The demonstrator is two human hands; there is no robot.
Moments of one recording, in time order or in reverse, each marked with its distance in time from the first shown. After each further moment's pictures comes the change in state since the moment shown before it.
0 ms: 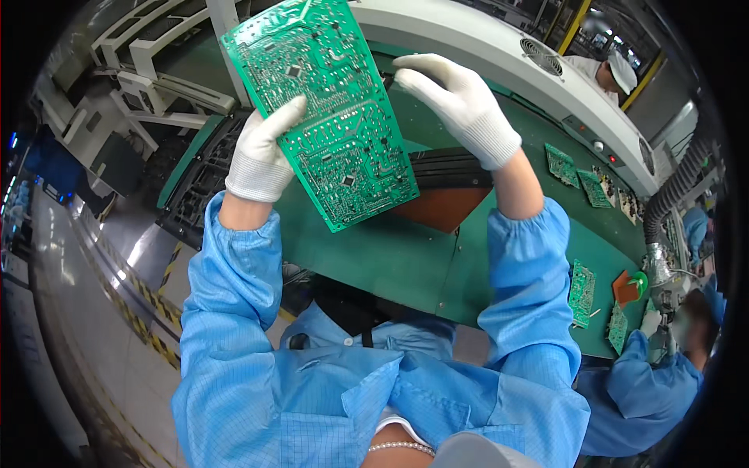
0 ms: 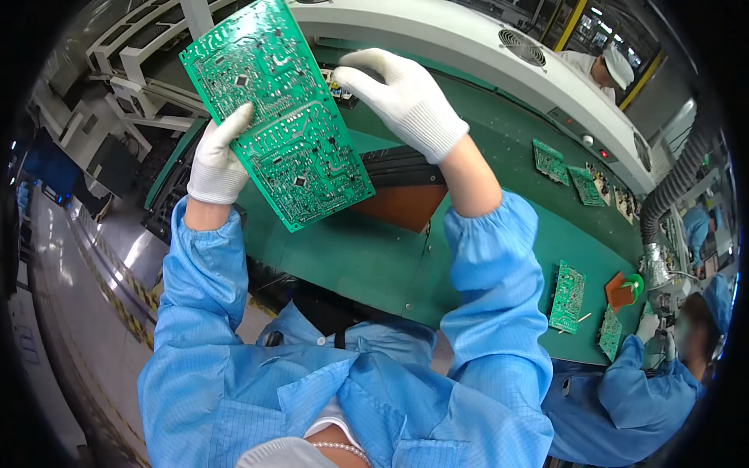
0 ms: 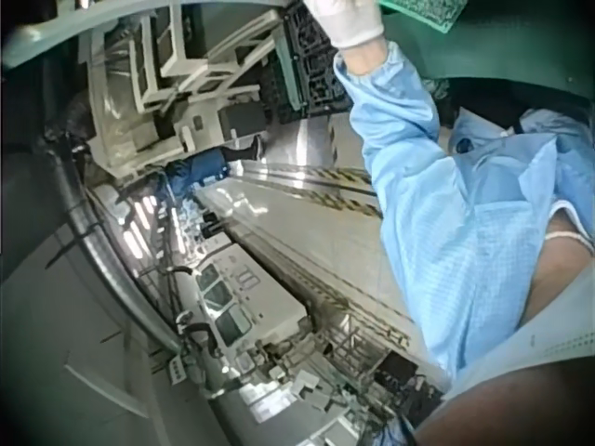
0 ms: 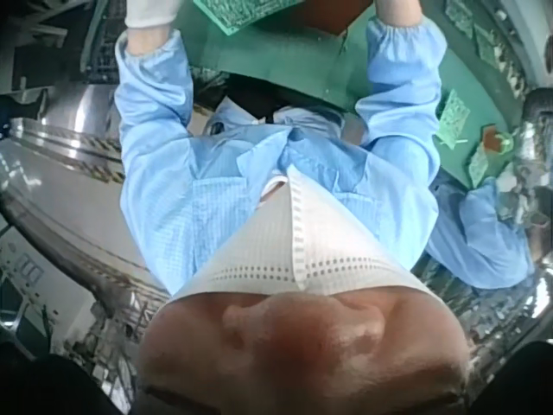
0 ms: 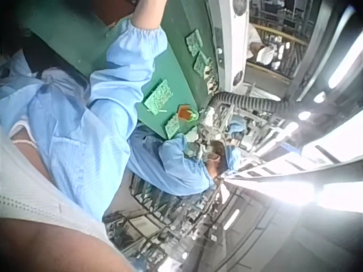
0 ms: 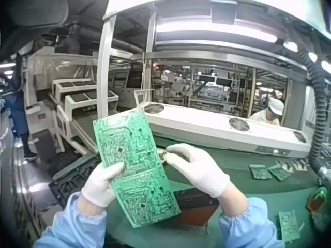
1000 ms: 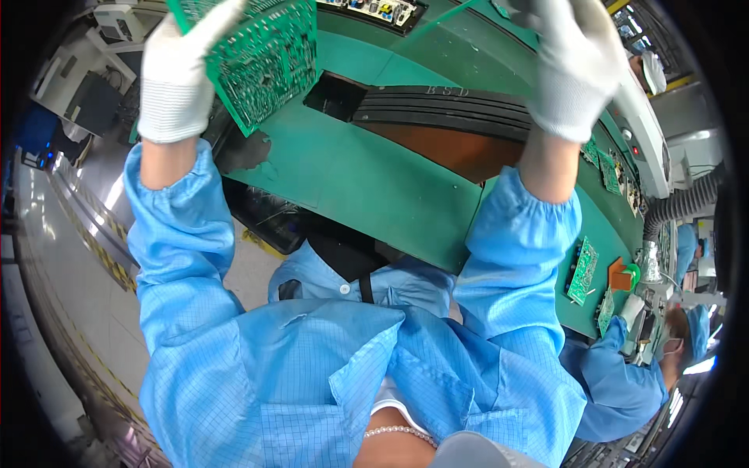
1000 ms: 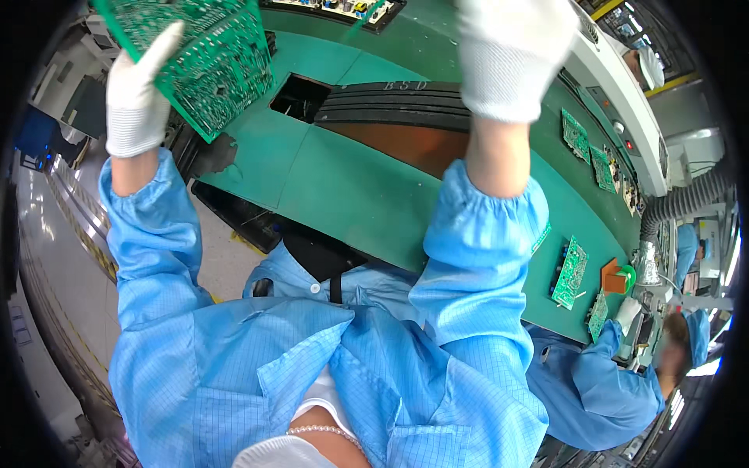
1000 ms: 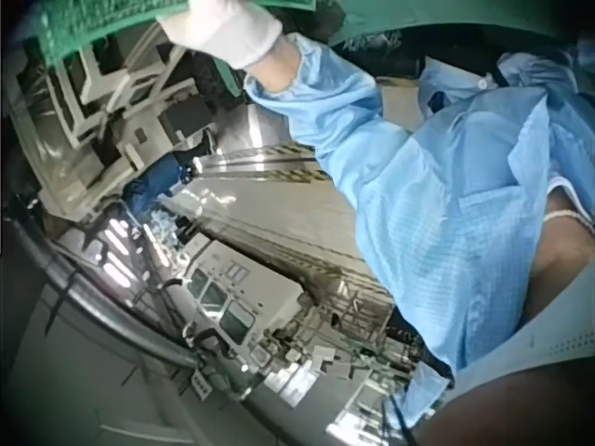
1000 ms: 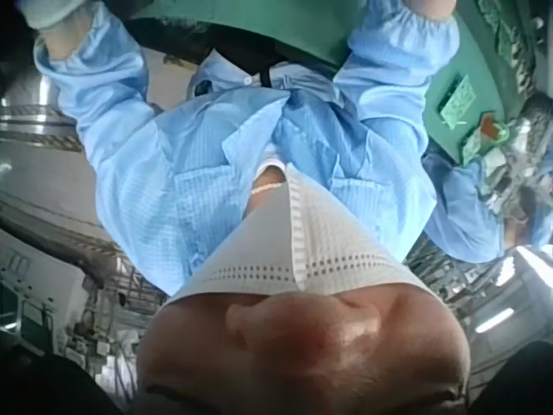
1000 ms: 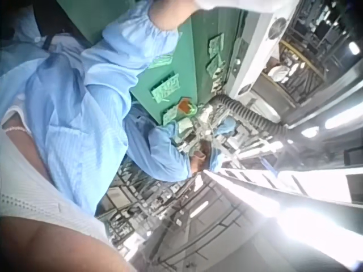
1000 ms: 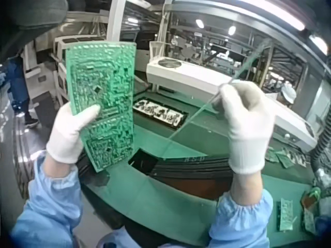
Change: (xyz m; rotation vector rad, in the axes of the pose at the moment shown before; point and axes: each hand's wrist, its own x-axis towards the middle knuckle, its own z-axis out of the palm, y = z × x) left_hand -0.010 0.054 -0.070 0.623 0.313 0.241; right_hand 0.002 -0.040 0.019 0.070 0.599 -0.006
